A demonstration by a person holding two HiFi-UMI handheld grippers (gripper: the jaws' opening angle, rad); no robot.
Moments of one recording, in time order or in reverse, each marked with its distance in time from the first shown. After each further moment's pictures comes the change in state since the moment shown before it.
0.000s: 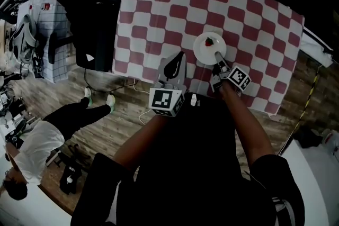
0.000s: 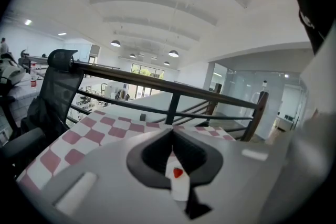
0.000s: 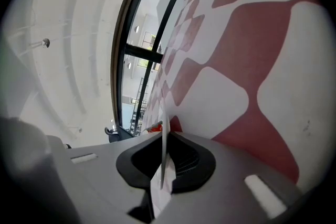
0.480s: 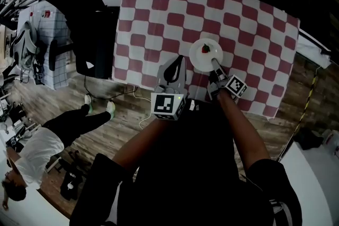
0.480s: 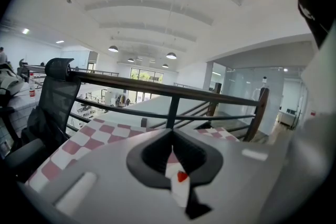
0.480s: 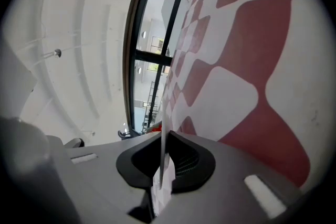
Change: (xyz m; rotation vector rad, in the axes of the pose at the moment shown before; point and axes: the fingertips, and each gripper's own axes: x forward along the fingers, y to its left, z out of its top) left arm 0.010 -0.008 0.020 0.041 -0.018 0.021; right arm -0.010 0.016 -0.001 0.019 -0.026 0.093
